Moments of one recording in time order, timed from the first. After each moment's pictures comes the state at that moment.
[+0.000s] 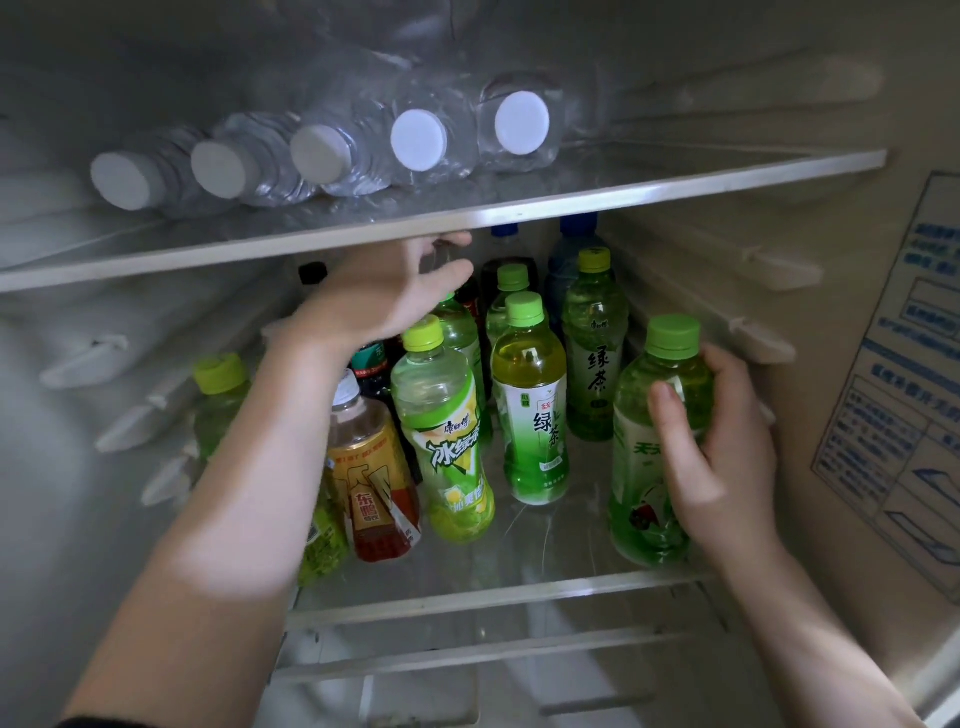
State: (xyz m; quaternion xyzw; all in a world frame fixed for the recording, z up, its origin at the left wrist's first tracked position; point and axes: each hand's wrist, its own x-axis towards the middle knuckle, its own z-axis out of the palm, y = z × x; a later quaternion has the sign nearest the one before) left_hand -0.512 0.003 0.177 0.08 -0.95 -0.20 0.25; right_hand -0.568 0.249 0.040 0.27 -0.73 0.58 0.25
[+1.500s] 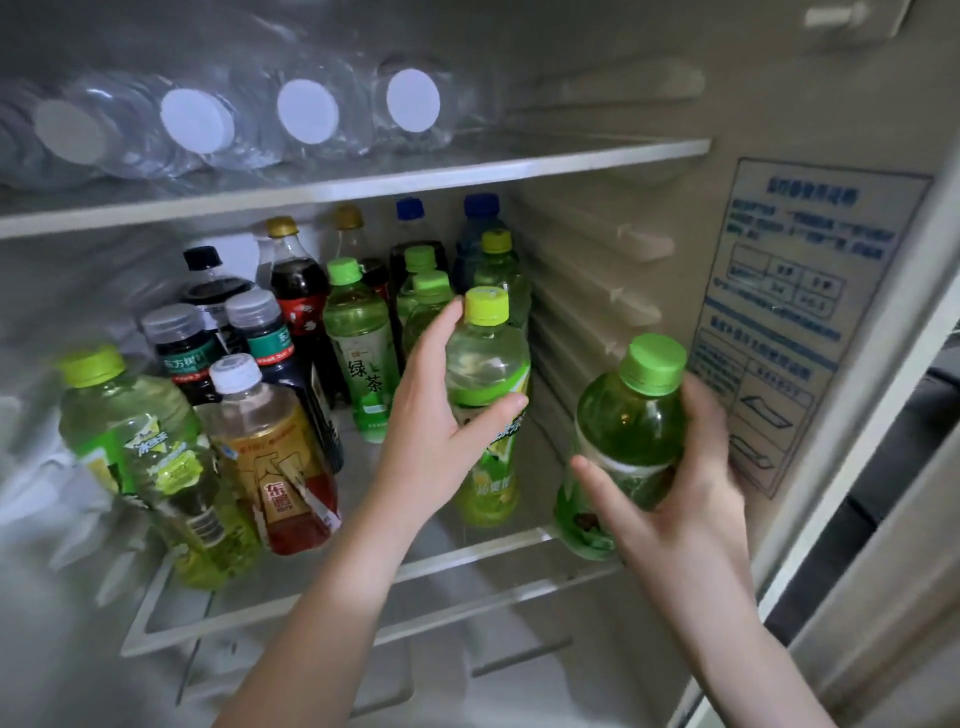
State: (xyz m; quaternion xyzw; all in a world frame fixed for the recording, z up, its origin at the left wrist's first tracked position) left_hand -0.492 0.105 0.055 -0.04 -0.83 -0.43 0.35; right_hand -0.499 0.294 0.033 0.21 -0.77 0.54 0.25
